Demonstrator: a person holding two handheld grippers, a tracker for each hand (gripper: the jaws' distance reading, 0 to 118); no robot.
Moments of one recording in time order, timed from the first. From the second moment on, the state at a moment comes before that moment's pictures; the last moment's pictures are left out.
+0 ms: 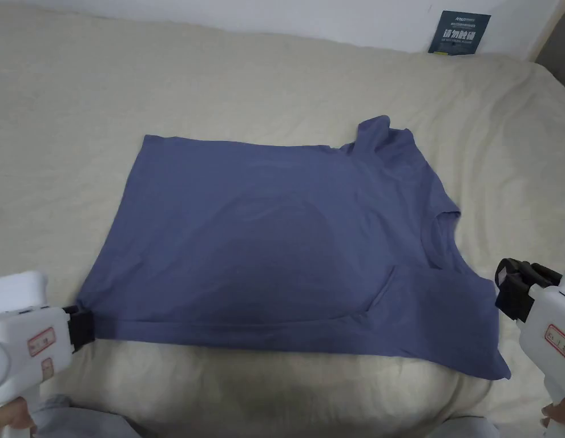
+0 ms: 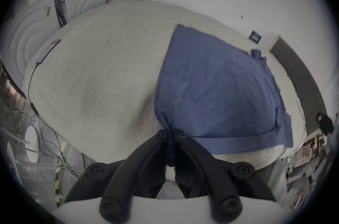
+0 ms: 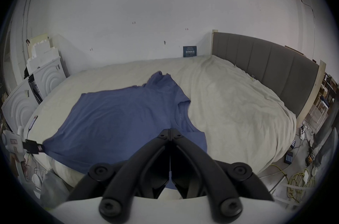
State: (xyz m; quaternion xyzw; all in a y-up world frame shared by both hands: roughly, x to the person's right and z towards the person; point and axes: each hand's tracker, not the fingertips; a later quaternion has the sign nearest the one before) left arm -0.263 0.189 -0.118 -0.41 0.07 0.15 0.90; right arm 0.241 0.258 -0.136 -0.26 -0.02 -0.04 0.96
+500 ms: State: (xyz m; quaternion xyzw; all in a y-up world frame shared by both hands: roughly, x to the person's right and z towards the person) left arm -0.252 0.206 -0.122 -0.38 0.08 0.15 0.91; right arm 0.293 0.165 -0.150 -0.48 -0.03 -0.05 0.87
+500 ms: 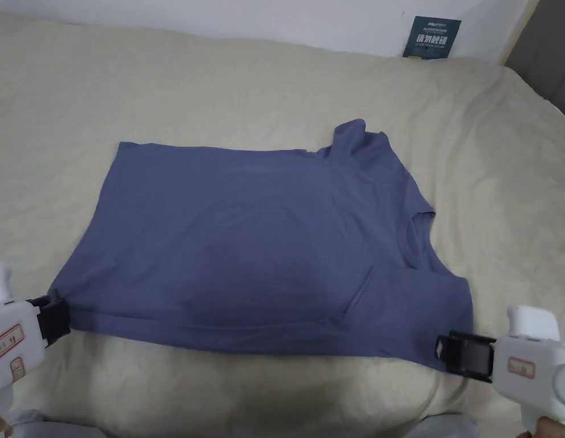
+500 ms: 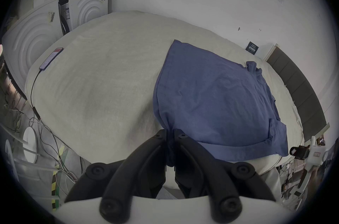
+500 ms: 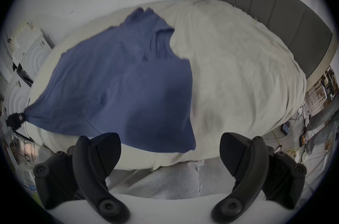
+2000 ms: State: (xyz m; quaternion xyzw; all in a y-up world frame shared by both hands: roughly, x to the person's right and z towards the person) left arm -0.276 0.179 -0.373 -0.39 0.15 0.20 0.88; right arm 0.266 0.205 -0.427 -0.47 -0.07 -0.12 0.87
